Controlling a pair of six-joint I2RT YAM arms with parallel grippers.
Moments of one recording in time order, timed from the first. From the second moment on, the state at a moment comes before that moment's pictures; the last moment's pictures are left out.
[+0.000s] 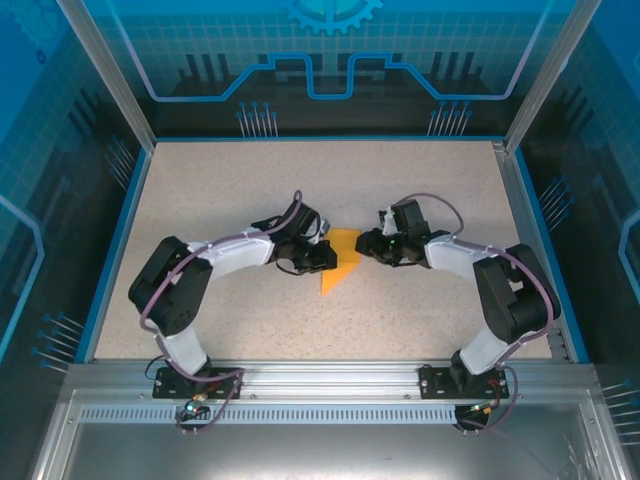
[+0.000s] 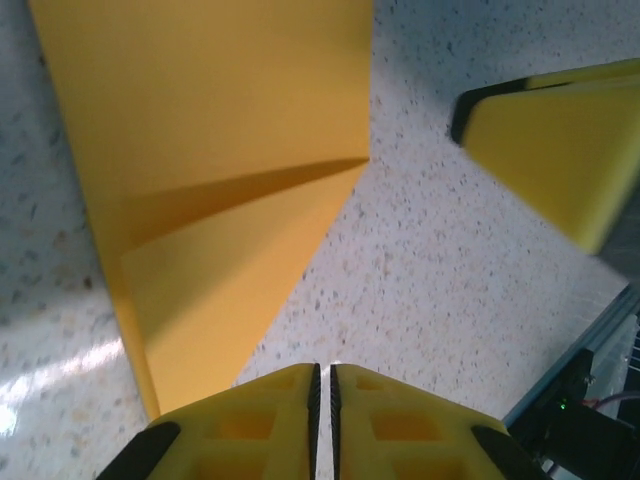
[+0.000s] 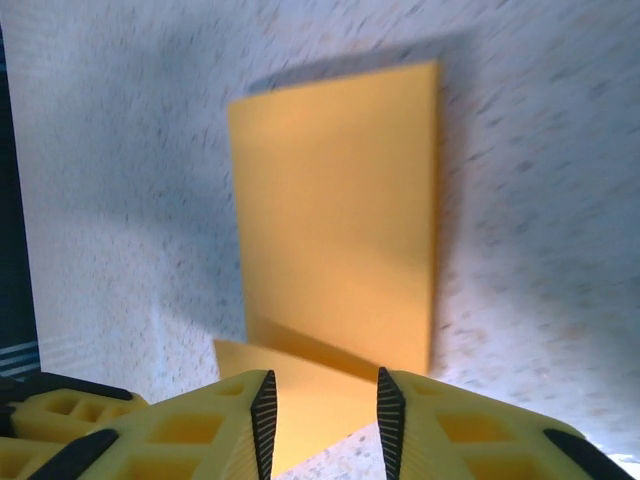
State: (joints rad) left arm -0.59 1.77 1.07 -0.33 0.47 -0.71; right arm 0.35 1.63 0.81 -0.08 -0.47 0.71
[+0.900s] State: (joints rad) left arm -0.59 1.90 1.13 -0.42 0.37 -0.66; right arm 0.36 1.77 0.80 0.01 -0.58 0.78
